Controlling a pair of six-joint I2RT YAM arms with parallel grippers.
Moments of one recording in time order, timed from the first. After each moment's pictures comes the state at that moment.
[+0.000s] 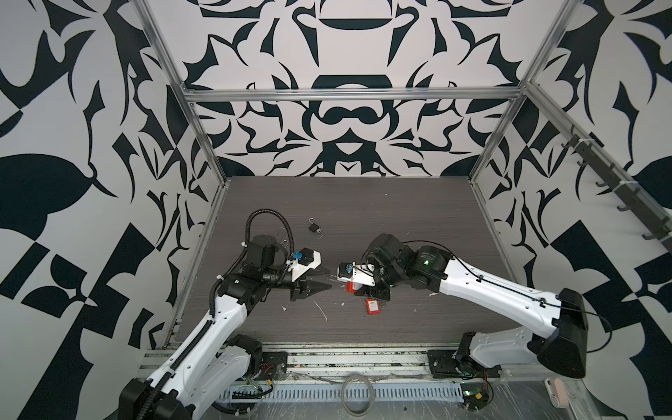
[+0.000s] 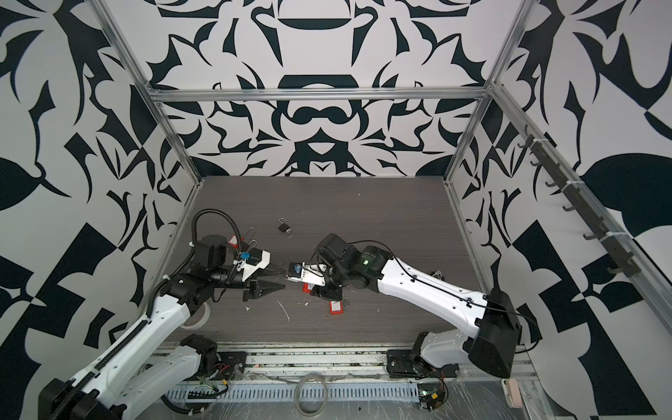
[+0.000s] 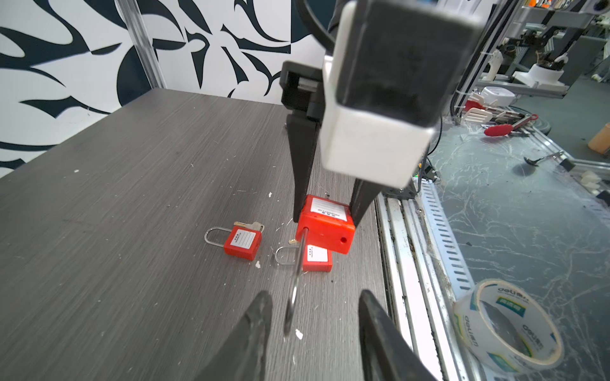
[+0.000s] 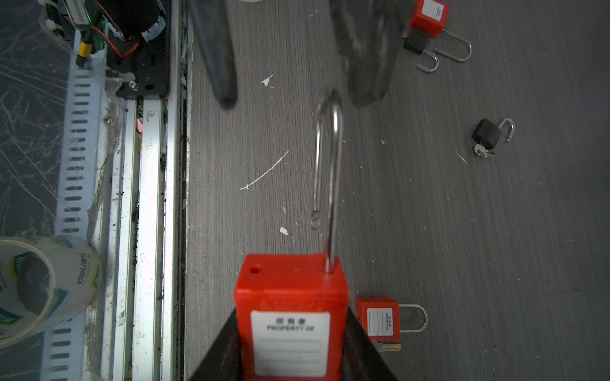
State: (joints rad) left arm -0.38 0.90 0.61 -0.35 1.07 0.51; right arm 0.97 1.33 1.14 -0.76 -0.25 -0.49
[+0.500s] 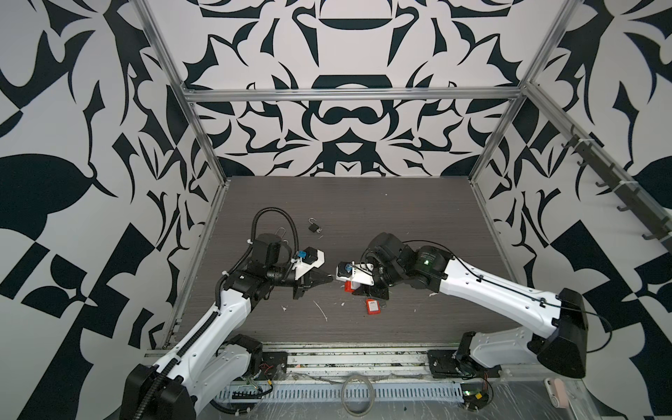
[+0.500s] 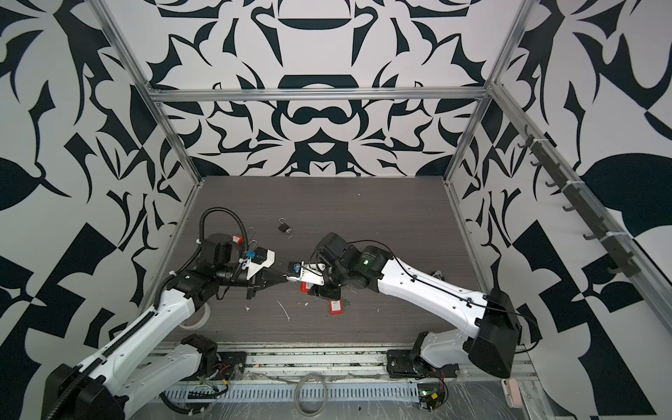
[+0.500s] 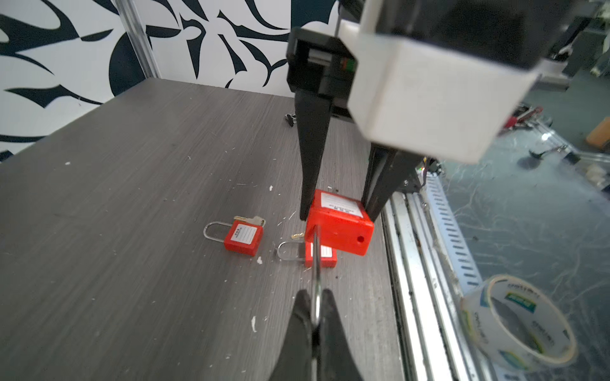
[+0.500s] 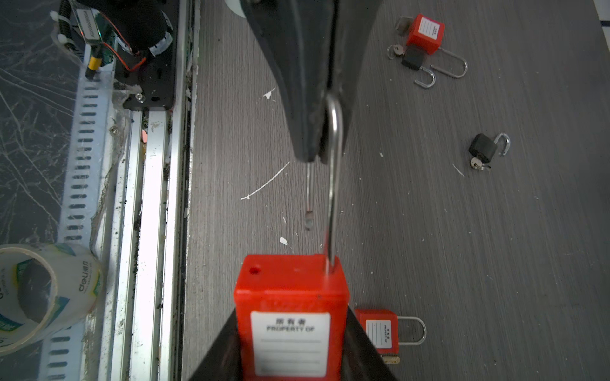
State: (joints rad) left arm -0.40 0.95 0.62 -0.32 1.06 0.53; right arm 0.97 1.33 1.14 -0.73 -0.27 -0.49
